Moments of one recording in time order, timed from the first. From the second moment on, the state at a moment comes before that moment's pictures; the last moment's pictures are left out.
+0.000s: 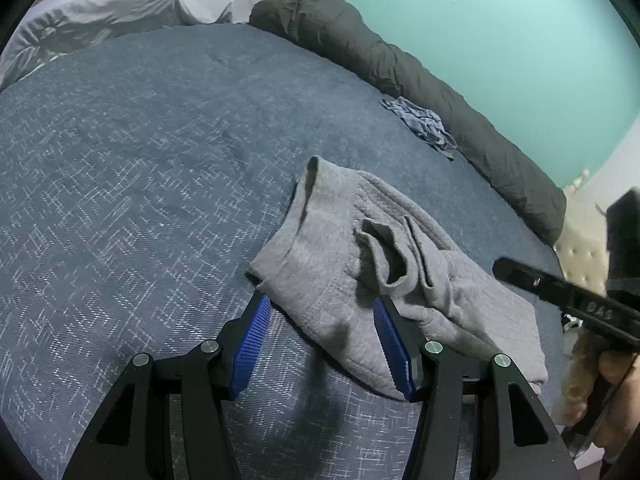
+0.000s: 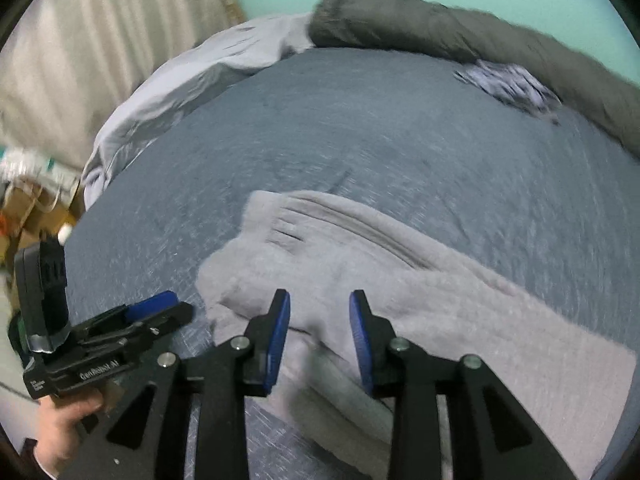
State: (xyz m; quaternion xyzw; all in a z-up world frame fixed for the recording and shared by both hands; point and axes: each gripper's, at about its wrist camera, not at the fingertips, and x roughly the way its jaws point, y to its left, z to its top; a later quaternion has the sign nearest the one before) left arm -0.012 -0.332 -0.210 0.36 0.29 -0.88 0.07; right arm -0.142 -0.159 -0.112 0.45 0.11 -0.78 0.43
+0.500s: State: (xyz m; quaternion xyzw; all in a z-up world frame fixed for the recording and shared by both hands) left arm -0.039 -0.286 -0.181 0.34 0.26 -0.90 0.00; right arm -0.197 -0.001 -0.131 0.47 0.03 -0.82 0.33
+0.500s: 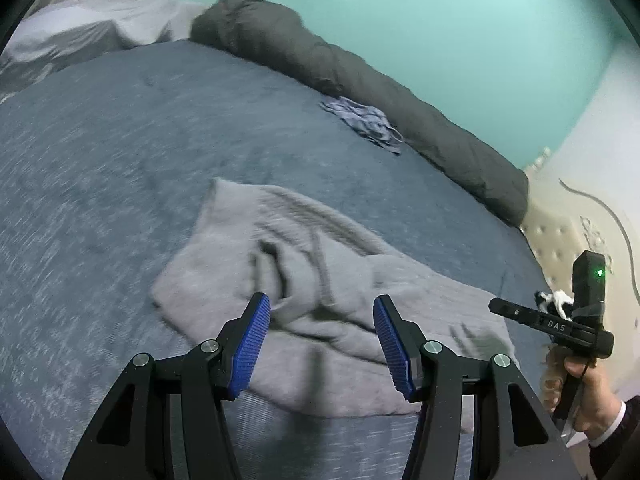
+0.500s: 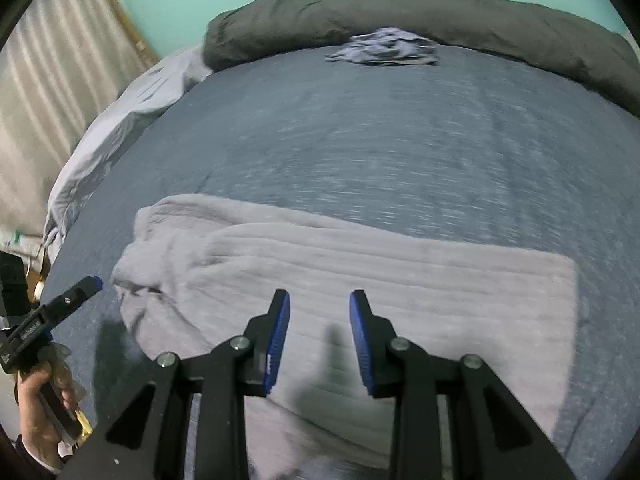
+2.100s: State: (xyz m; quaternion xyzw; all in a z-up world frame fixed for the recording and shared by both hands) left arm -0.068 -0.314 -0.215 0.39 0.30 -0.87 0.02; right arm -0.234 0.164 -0.199 0.55 -0.11 -0.80 0.22
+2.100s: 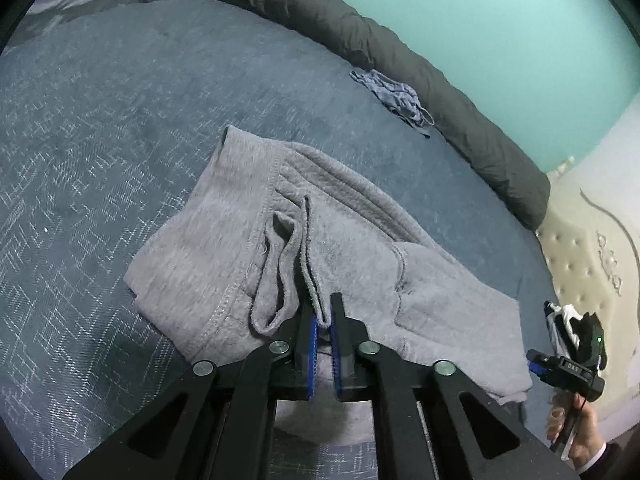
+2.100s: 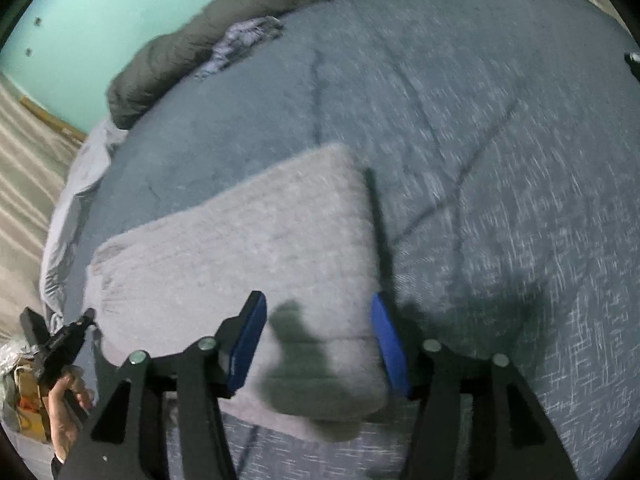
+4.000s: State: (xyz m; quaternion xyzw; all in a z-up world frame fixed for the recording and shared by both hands) left arm -0.034 -0.381 -0.263 0.35 0.51 -0.79 0.00; right arm -0.250 0.187 -0.246 0.57 -0.19 -0.77 0.24
